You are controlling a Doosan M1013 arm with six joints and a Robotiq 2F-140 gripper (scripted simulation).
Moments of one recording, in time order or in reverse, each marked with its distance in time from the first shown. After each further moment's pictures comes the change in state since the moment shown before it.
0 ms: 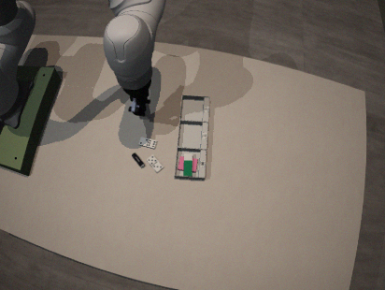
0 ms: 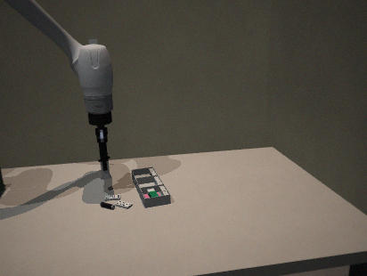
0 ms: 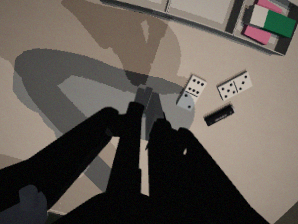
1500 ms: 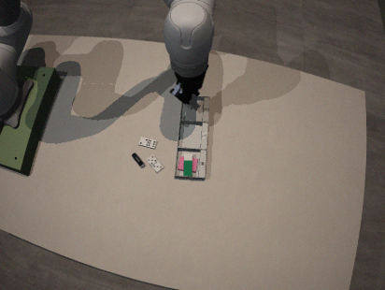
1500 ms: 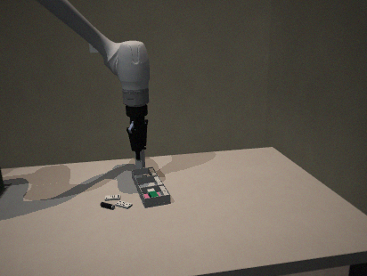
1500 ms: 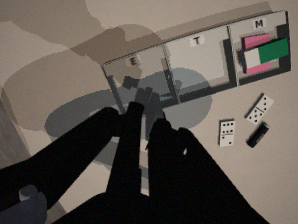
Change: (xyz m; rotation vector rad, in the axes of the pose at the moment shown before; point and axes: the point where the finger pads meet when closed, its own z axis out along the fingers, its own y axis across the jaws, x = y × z) arm 0.127 -0.049 -0.007 0.019 0.000 0.562
